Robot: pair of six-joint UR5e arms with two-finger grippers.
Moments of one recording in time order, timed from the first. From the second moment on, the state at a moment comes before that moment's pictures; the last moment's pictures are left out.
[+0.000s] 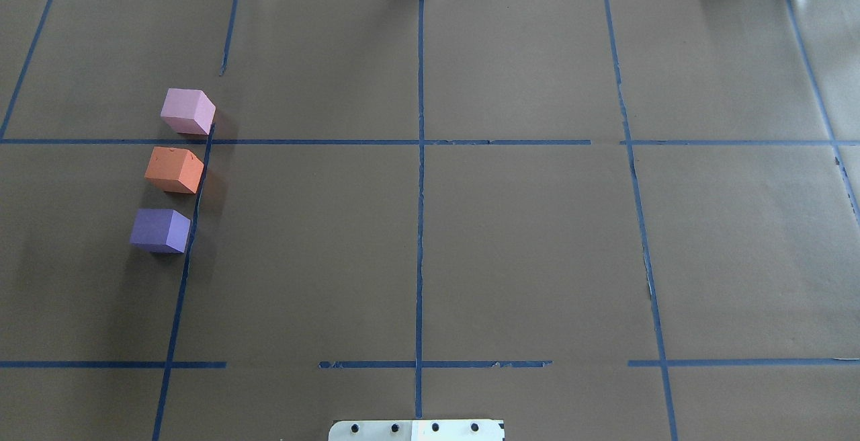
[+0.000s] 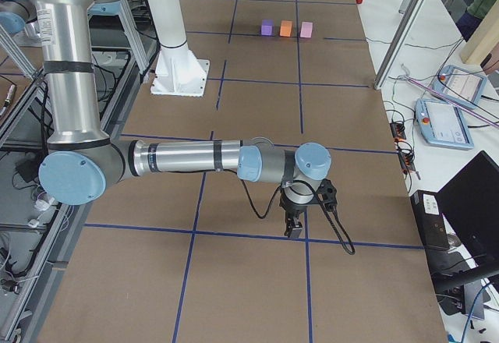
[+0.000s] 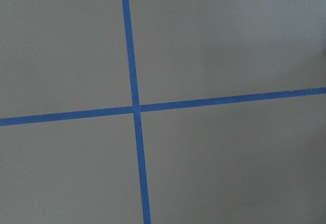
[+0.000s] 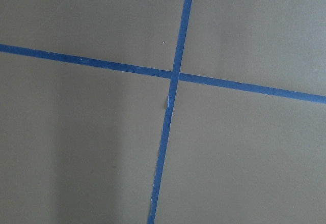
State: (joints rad) left arm -1.53 -1.57 -1.57 -1.80 -2.44 -0.12; right arm 1.52 -1.51 1.59 -1.72 2.29 -0.16
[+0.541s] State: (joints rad) left arm -1.58 -1.55 -1.59 -1.71 -2.38 -0.11; right arm 1.52 -1.51 1.59 -1.72 2.29 -0.16
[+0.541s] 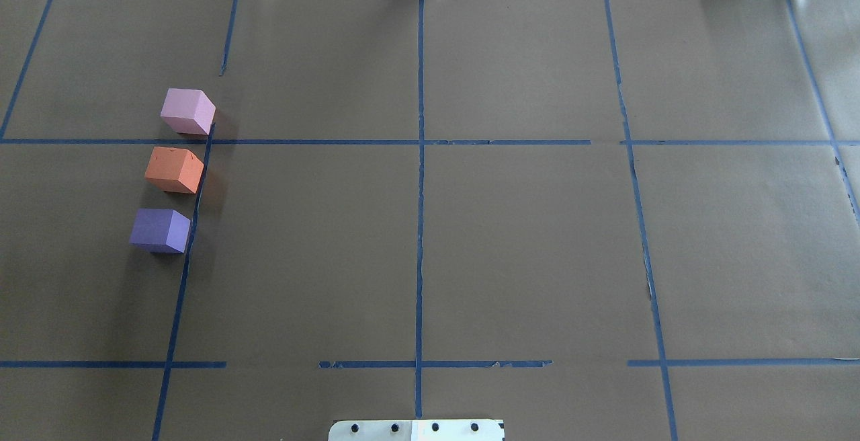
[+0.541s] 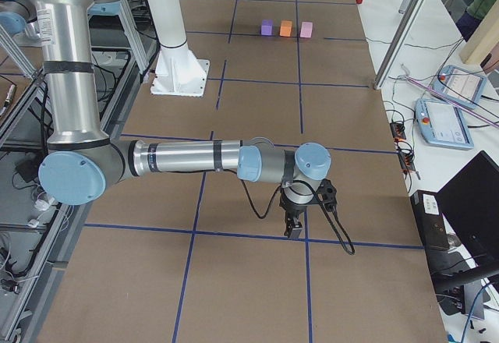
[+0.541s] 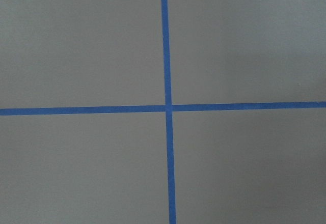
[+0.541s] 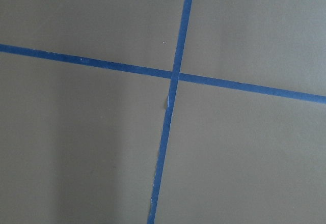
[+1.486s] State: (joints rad) left arm -1.62 -1.51 -1.64 -1.65 -2.37 -0.10; right arm 1.53 -1.51 1.59 -1.72 2.29 -0.16
